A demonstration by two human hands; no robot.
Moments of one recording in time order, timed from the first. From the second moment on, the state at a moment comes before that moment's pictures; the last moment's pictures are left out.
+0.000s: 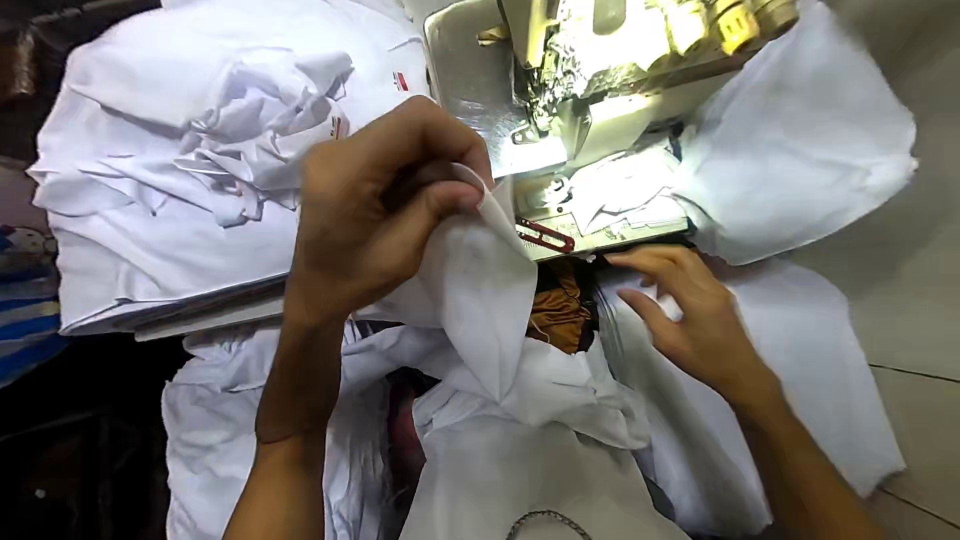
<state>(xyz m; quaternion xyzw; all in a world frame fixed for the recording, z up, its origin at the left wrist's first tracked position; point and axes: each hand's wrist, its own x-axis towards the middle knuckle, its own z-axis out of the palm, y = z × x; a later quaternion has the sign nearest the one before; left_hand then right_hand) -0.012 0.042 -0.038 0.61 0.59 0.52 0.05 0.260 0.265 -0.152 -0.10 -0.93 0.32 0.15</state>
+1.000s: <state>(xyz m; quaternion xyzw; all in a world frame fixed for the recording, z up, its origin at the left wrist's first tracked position) 0.031 0.071 -0.058 0.43 0.71 0.56 0.03 0.134 0.227 -0.077 -0.03 -0.72 0.62 0.31</state>
